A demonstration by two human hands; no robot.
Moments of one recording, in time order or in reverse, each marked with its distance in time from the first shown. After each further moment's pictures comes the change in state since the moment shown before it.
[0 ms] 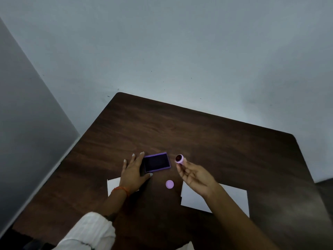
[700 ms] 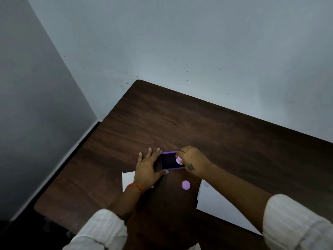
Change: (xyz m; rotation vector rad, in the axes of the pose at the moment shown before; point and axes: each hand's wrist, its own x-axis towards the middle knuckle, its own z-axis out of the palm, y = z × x) left_hand 0.001 -0.003 0.002 -0.086 0.046 0.008; right_hand 0.082 0.000 0.036 -2.329 -0.273 -0.645
